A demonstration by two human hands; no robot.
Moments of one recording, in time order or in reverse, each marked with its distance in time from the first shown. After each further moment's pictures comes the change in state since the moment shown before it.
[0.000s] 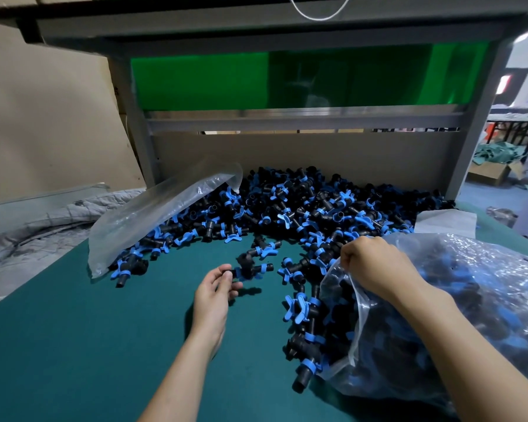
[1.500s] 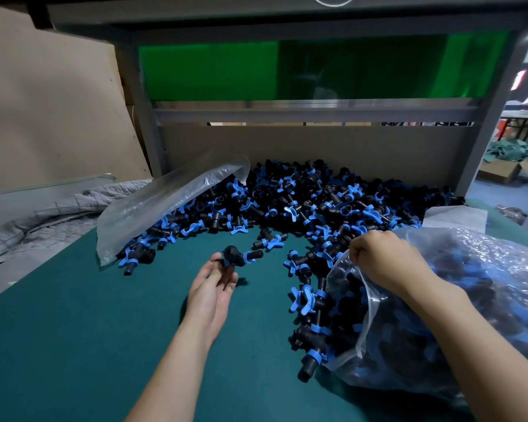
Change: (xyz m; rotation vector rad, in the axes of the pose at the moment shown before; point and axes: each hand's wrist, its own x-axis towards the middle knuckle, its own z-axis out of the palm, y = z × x) left_hand -0.001 0.016 -0.011 -0.510 0.016 -0.206; right_hand -0.002 0.001 0.000 -0.016 0.015 -0.049
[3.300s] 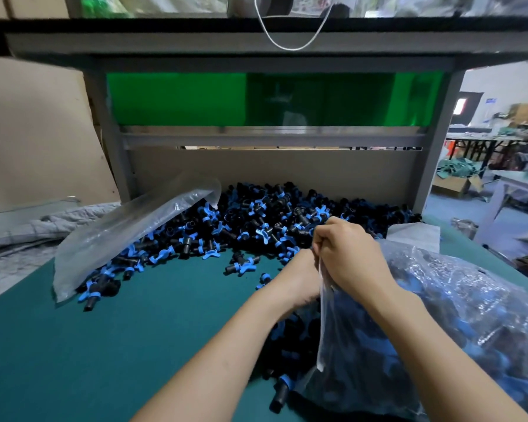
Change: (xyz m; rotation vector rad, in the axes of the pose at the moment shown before) left_hand -0.061 -0.031 0.186 1.182 -0.694 0.210; right_hand 0.003 -0.023 -0.035 0.205 0.363 -0.044
